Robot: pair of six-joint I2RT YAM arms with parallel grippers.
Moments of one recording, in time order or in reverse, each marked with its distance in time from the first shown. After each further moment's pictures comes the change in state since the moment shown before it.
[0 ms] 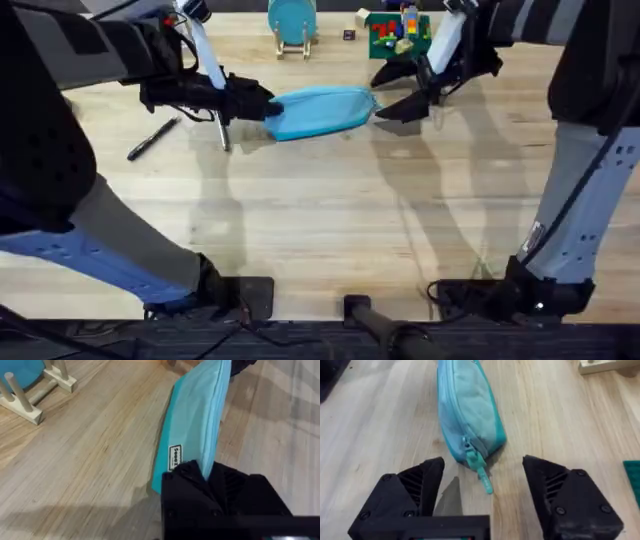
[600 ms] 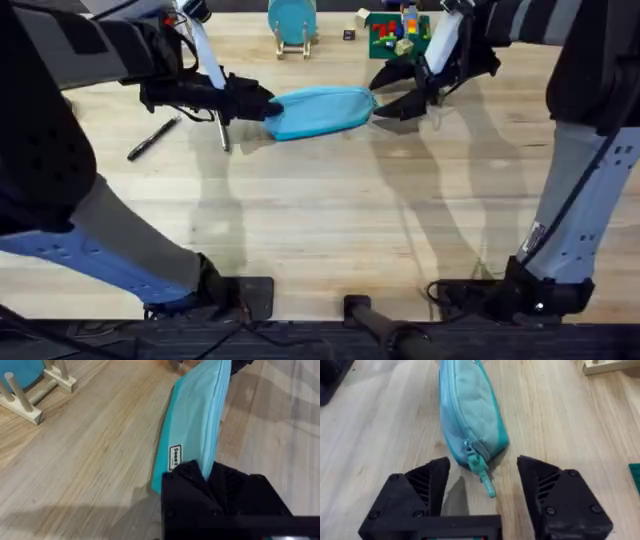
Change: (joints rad) left arm 0.000 0.000 0.000 0.000 0.000 0.000; right arm 0.008 0.000 0.000 -0.002 0.000 0.018
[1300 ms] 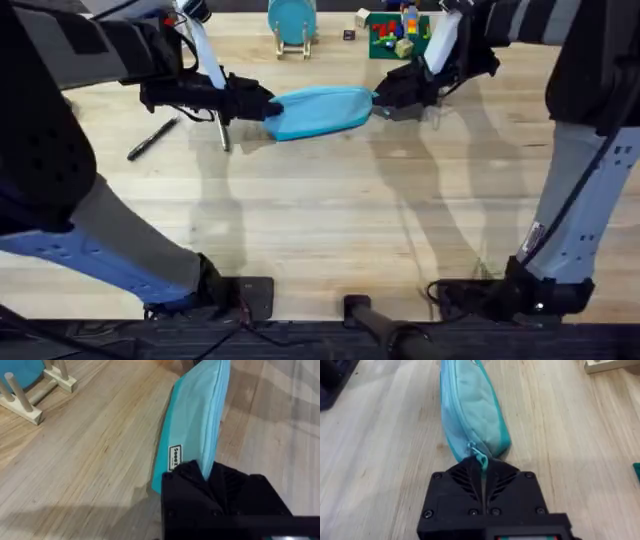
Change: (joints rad) left arm 0.000 0.000 0.000 0.000 0.000 0.000; right arm 0.002 0.000 0.000 -0.002 0.000 0.014
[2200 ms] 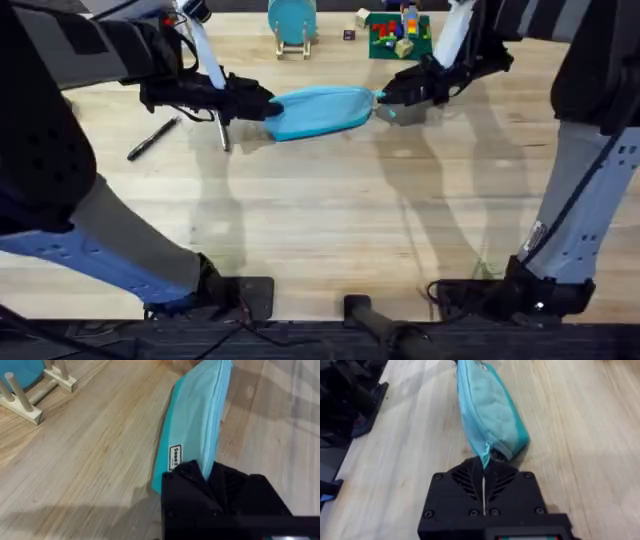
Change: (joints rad) left arm 0.000 0.000 0.000 0.000 0.000 0.000; right arm -0.029 0.000 0.040 -0.236 -0.026 0.000
